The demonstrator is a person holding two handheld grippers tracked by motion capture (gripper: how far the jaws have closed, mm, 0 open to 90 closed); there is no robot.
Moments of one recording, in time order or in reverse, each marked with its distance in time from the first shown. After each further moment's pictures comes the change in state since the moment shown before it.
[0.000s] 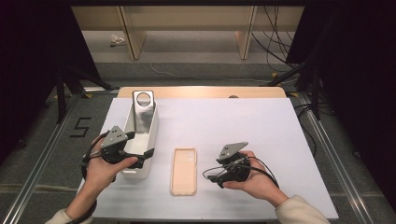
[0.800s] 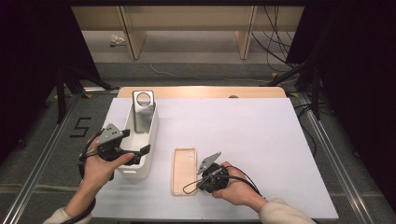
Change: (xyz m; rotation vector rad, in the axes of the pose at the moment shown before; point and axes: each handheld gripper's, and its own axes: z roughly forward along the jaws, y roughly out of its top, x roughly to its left) left arm 0.014 -0.002 -0.002 -0.023 0.056 -0.049; right arm 0.038 0.009 0.052 0.179 0.134 -0.051
